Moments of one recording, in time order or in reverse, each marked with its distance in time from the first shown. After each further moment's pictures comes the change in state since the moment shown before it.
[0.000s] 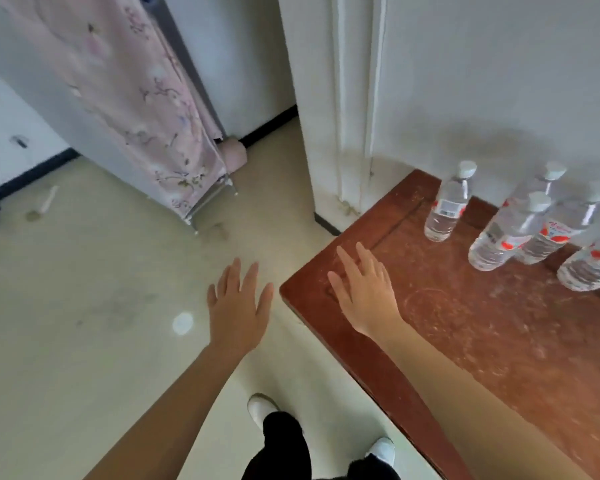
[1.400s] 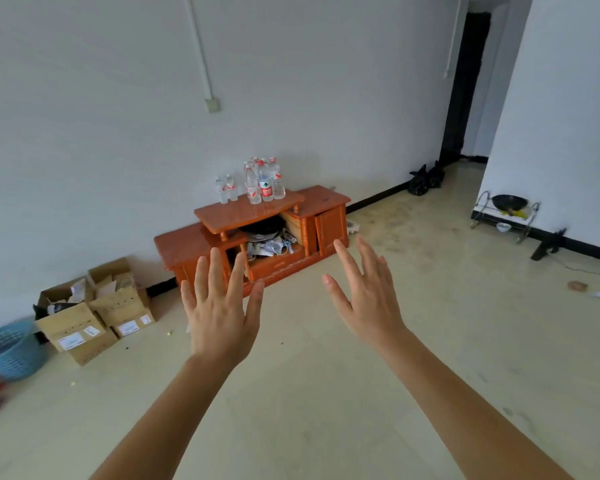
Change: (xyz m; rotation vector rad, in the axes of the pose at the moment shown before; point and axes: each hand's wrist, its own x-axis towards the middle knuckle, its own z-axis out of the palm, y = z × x) left_hand -0.570 -0.817 -0.352 0.464 0.790 -1.508; right_hand -0.303 -1.082 0.480 0.425 -0.441 -1.655
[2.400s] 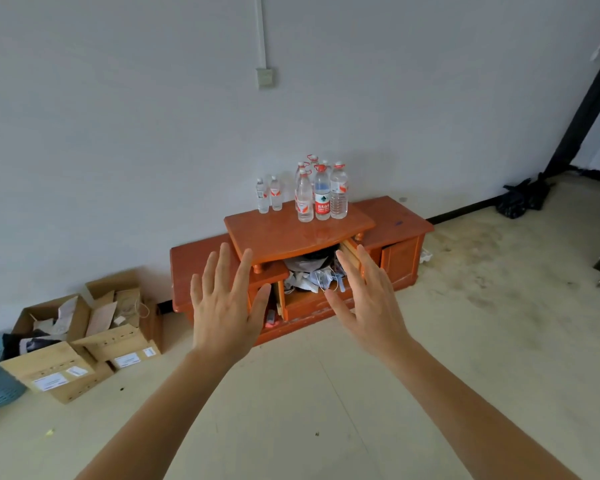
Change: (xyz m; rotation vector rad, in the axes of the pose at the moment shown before) left_hand 0.521 -0.241 0.310 0.022 -0.068 -0.121; right_hand 0.549 0.072 0.416 0.121 -0.152 -0.179
